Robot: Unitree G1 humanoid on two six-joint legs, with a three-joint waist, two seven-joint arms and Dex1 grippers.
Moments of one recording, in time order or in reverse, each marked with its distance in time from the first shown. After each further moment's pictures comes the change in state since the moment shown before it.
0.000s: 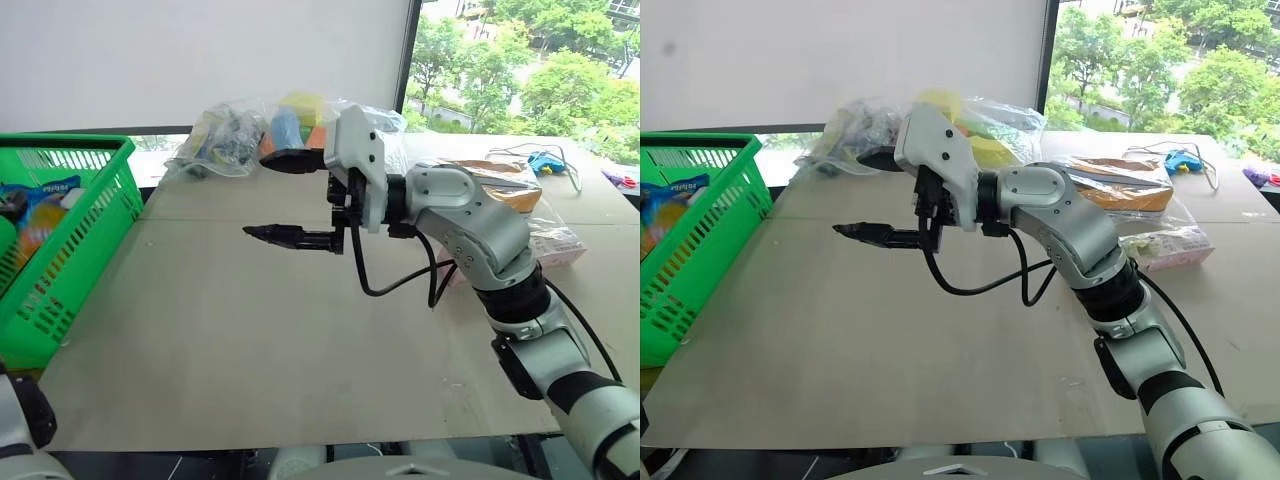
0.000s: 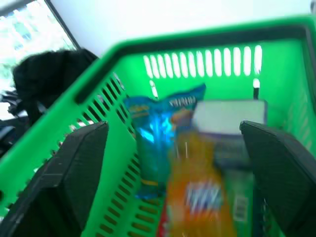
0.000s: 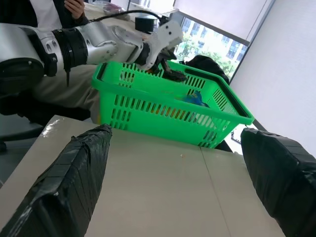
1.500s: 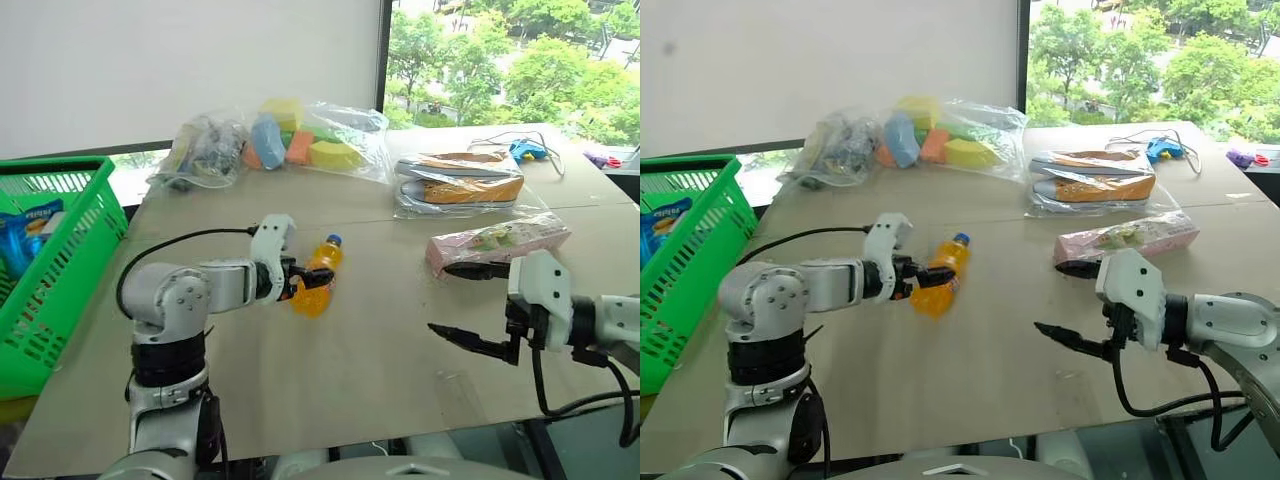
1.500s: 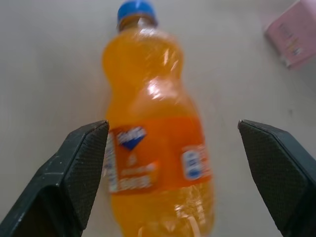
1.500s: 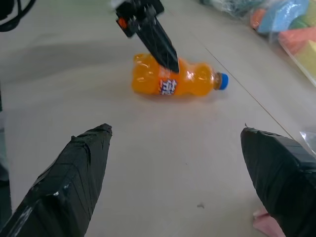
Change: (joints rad) left arm 0.093 -0.736 -0.313 -1.051 -0.566 1.372 0.310; right arm 0.925 -0.660 -0.506 -0.595 0.177 0.063 0.038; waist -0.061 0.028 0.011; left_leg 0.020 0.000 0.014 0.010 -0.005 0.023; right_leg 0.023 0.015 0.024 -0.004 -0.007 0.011
